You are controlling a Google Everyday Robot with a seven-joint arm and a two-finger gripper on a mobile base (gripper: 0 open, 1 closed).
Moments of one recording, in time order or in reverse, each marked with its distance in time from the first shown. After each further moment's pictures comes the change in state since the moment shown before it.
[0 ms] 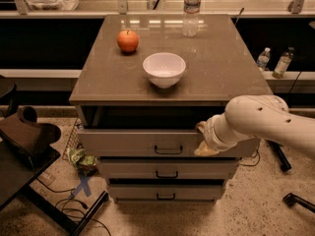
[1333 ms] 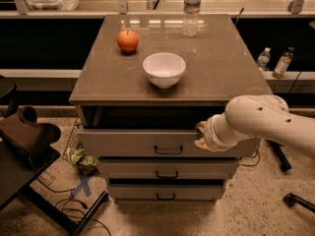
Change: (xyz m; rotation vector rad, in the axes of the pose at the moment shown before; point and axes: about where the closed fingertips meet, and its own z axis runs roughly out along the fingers) arm 0.000 0.000 0.000 0.000 0.000 0.000
